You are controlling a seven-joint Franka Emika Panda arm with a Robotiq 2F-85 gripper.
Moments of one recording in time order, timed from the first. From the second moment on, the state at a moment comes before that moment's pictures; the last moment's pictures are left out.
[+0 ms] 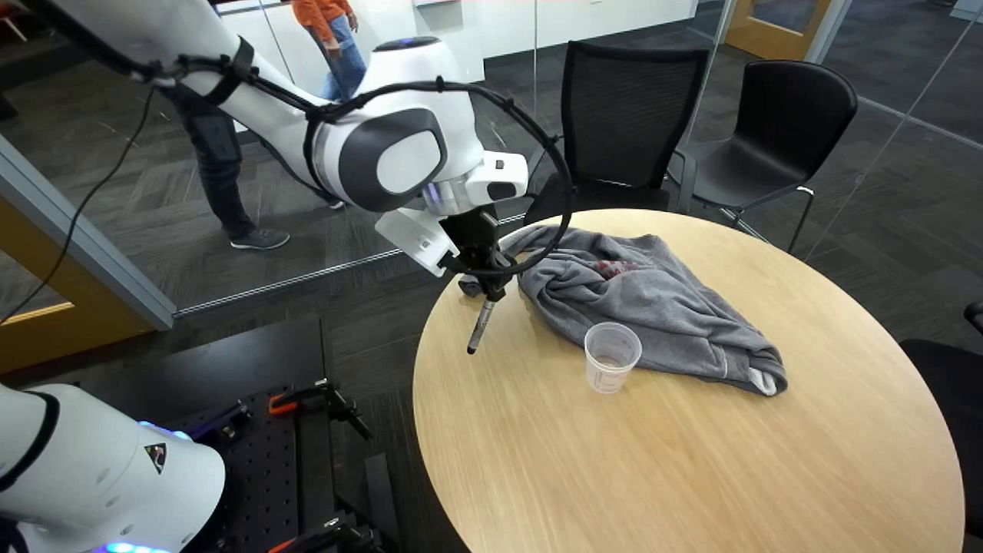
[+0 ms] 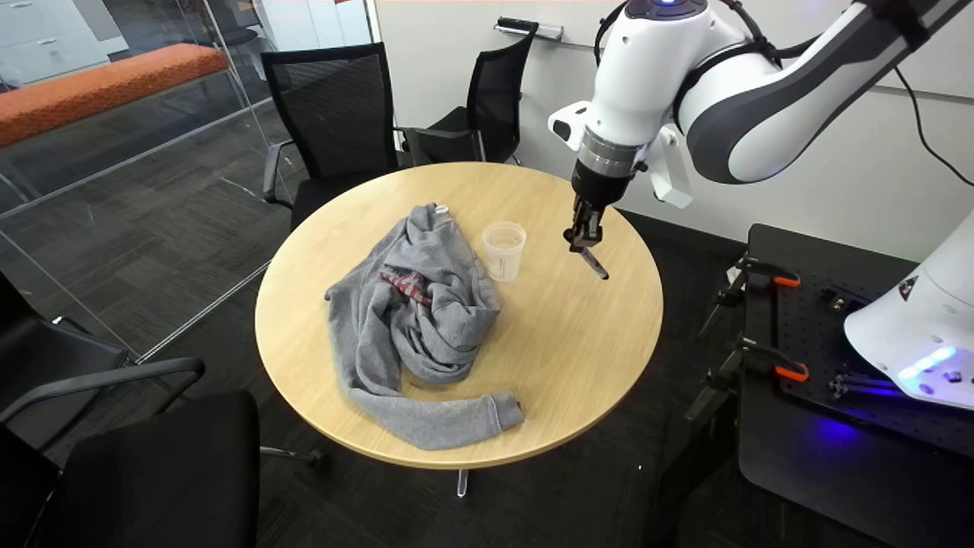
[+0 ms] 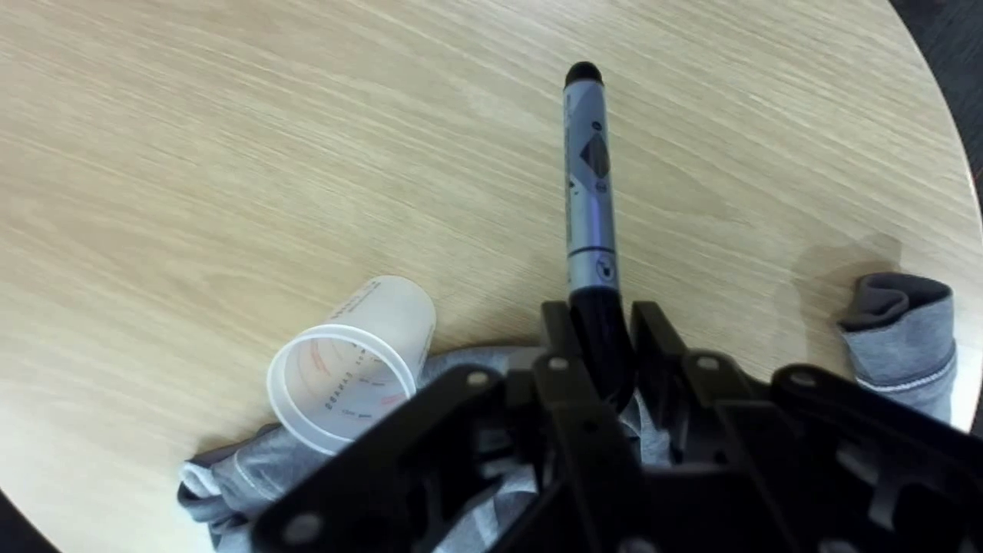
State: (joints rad) arm 0.31 0.12 -0.13 -2.47 -0.31 2.70 0.10
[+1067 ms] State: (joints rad) arm 0.29 0.45 -0.03 -2.23 -0.51 2.57 0.10
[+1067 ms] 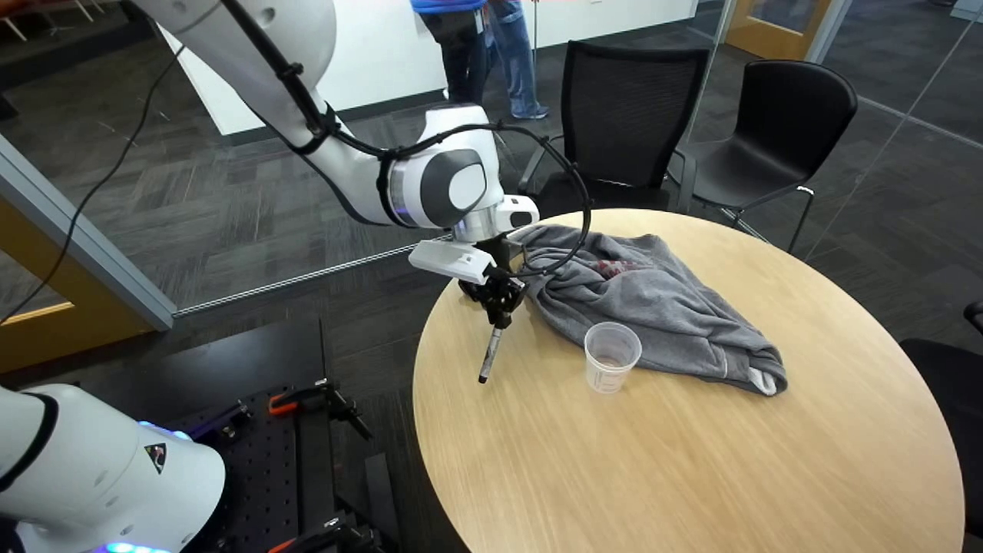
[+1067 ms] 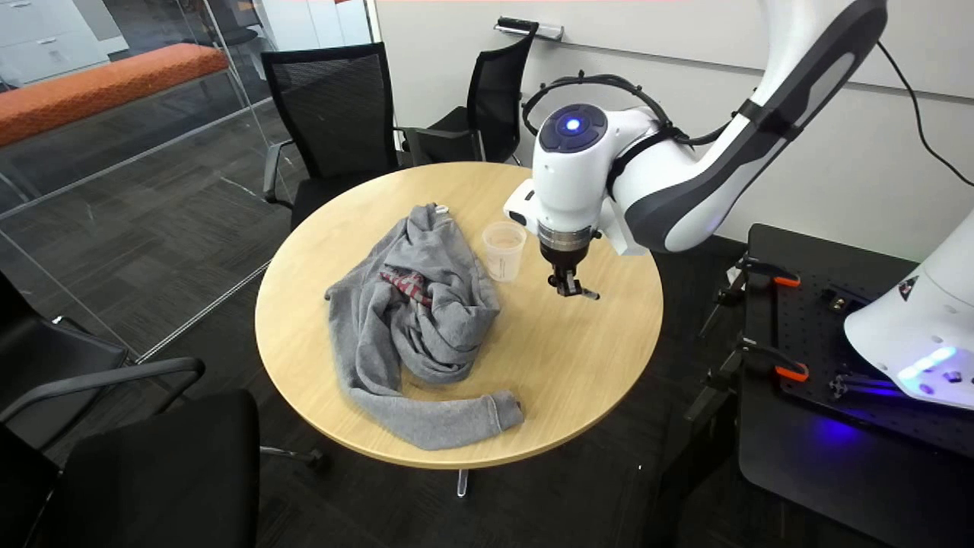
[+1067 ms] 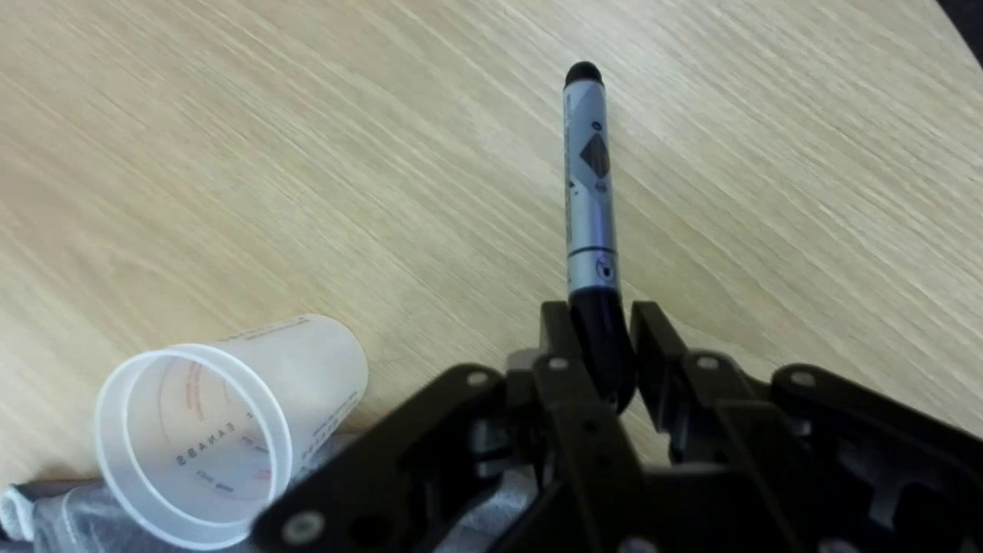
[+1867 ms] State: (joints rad) arm 0.32 0.68 -0.04 -2.04 -0.54 2.52 0.10
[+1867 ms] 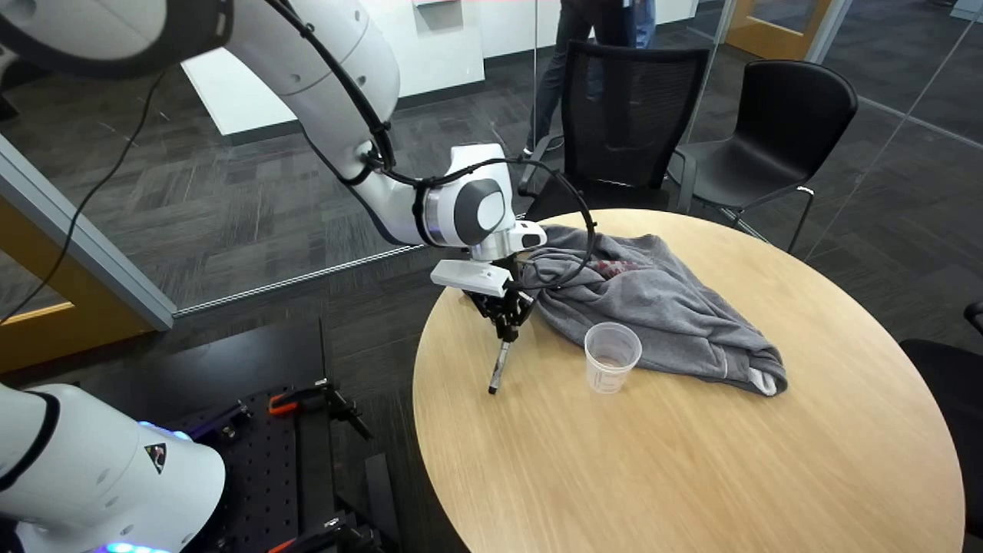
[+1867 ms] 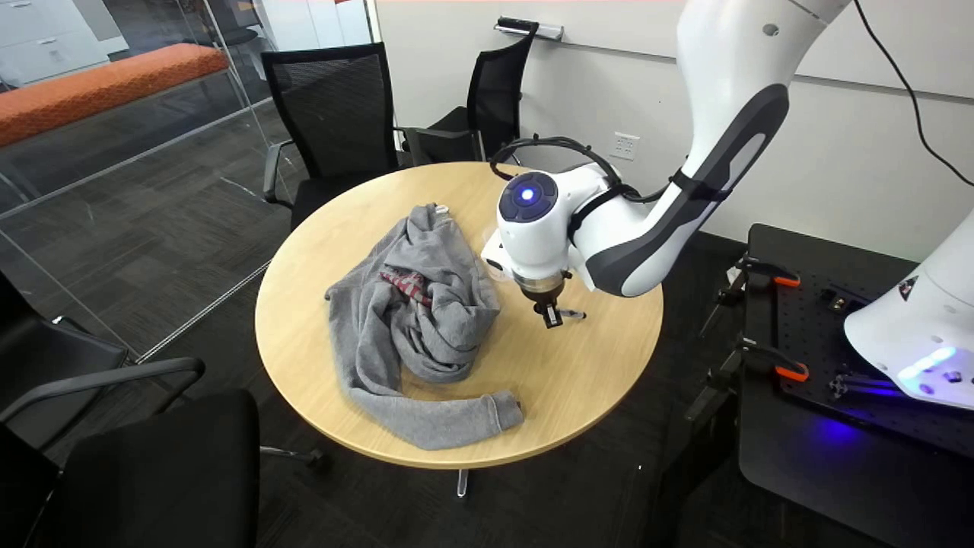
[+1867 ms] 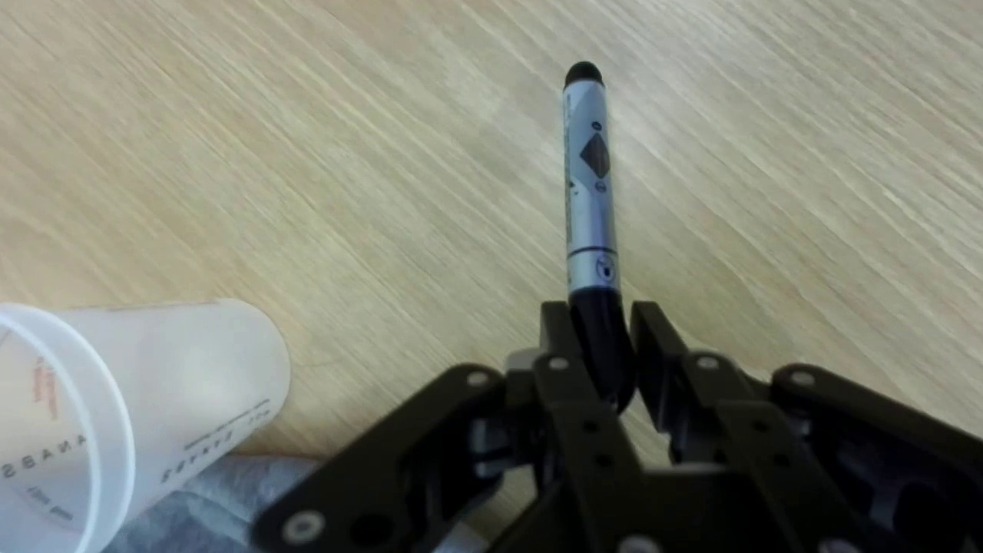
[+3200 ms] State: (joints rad) arm 0.34 0.72 -0.04 -1.96 -0.54 2.50 0.10
